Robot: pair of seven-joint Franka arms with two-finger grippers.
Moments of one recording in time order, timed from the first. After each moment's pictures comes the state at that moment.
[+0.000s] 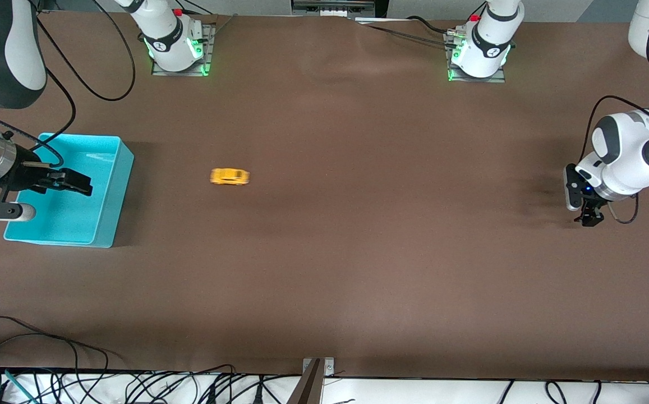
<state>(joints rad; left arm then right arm) 0.32 0.40 0.03 -2.15 0.25 2.61 1.77 0.05 0.27 -0.03 -1.47 -0.01 1.69 0.06</state>
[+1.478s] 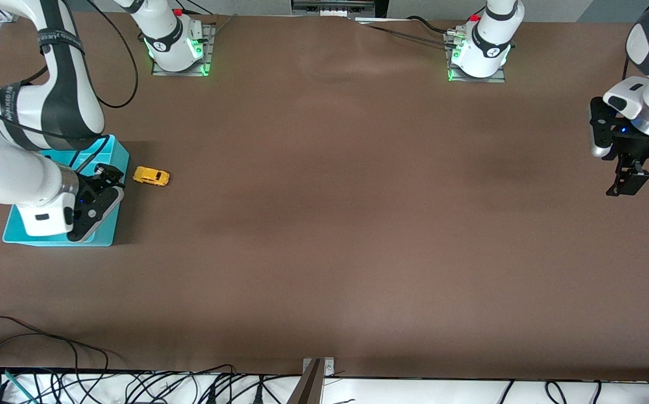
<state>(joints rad) 0.07 -0.13 0.03 -2.09 0.14 2.17 1.73 0.10 0.37 -0.02 -1.57 -0.06 1.76 -0.91</state>
